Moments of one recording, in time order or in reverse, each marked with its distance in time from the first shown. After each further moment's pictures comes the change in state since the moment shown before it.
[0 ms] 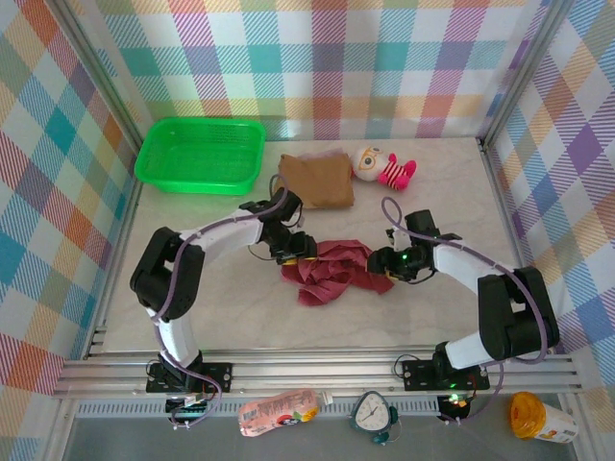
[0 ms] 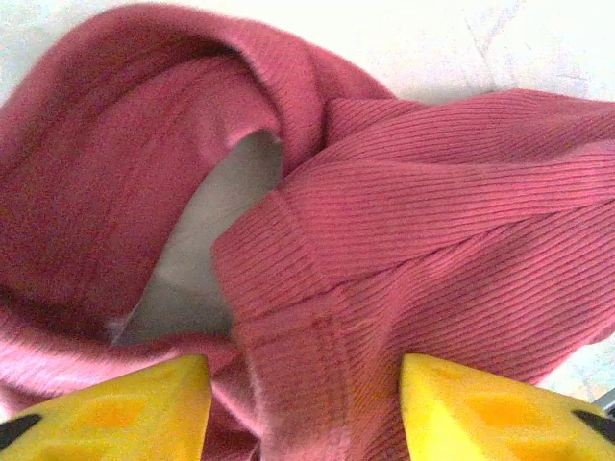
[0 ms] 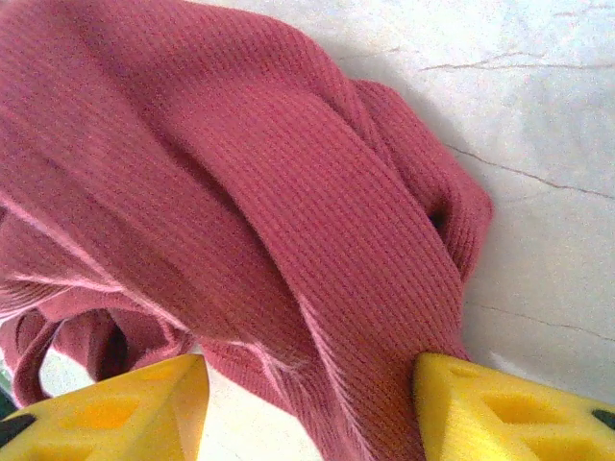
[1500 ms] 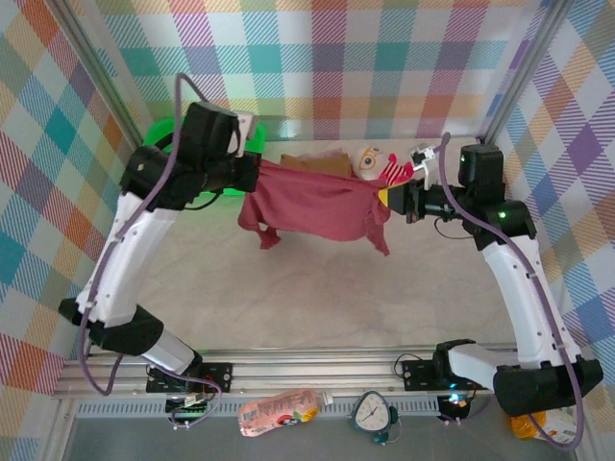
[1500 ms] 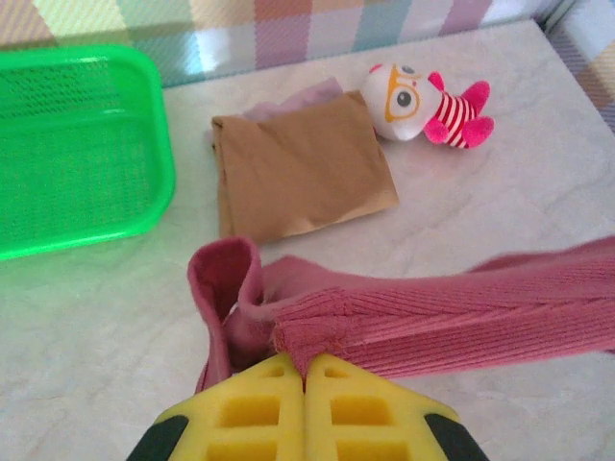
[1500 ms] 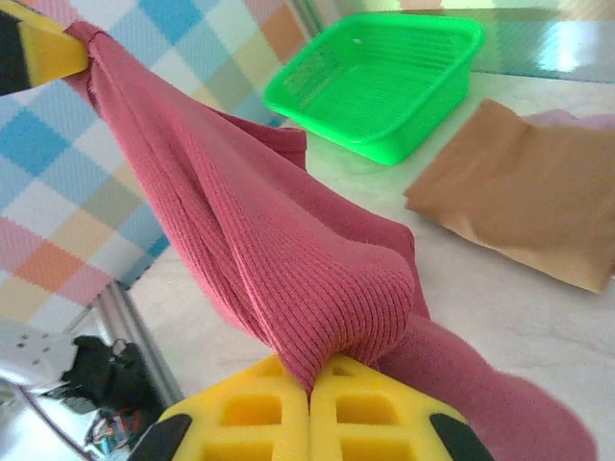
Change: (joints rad) left arm 0.018 -0.319 0.899 -0.694 -0.504 0.375; right arm -0.066 -0.322 0.636 -0.309 -0.315 -0.282
